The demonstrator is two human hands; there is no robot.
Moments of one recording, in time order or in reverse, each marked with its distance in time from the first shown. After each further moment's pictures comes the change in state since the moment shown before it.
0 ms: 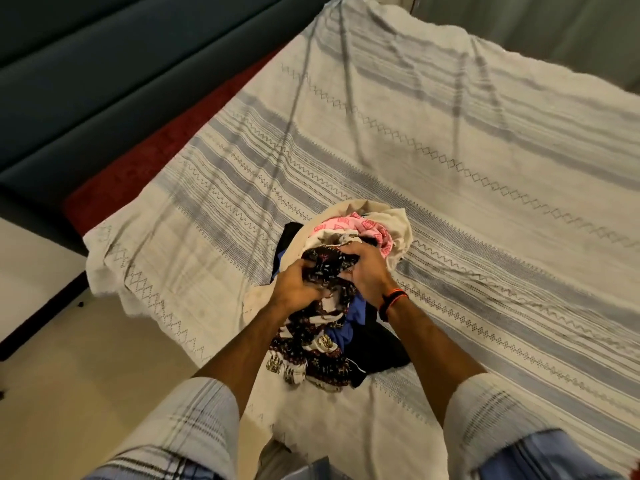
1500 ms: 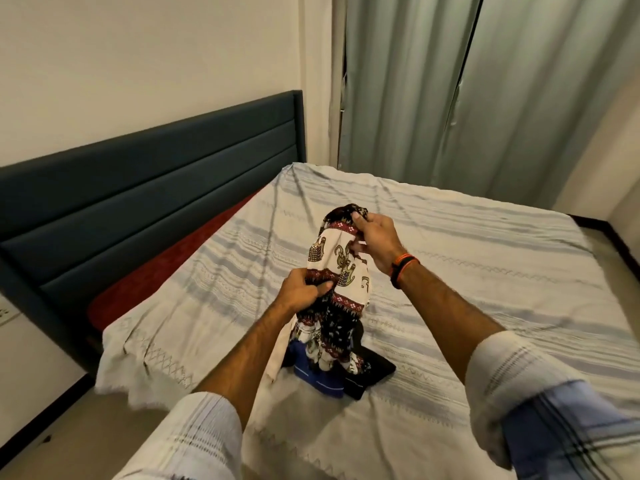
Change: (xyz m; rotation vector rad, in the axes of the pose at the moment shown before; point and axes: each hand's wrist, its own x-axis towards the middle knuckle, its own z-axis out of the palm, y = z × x) left_hand -0.245 0.037 -0.082 -0.231 0.006 0.448; right_hand -0.301 -0.071 0.085 -0.322 0.217 -0.666
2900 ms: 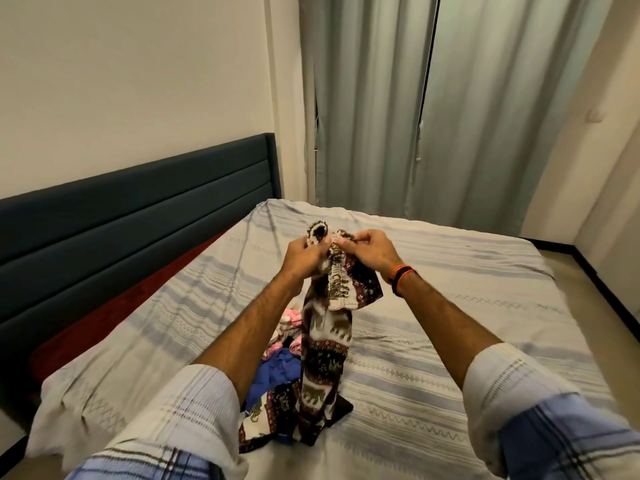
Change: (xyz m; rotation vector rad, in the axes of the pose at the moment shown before) left_hand 0.023 0.160 0.118 -0.370 0.048 0.130; right_hand 0.032 -0.016 -0.158 -0.417 0.075 -0.093
